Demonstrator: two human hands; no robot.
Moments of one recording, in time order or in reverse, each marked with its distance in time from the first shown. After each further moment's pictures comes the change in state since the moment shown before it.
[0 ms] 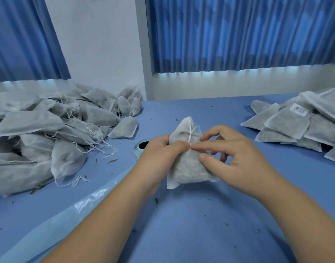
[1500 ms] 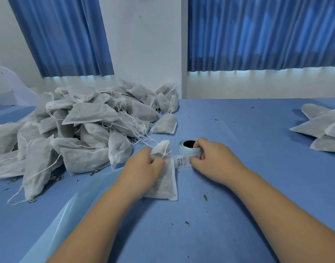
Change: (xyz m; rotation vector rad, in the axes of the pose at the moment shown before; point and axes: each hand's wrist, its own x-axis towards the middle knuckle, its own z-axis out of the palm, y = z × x) left_hand -0.042 -0.026 -0.121 0.851 0.544 -0.037; right_hand 0.060 -0.005 0.123 -0.298 -0.297 0.166
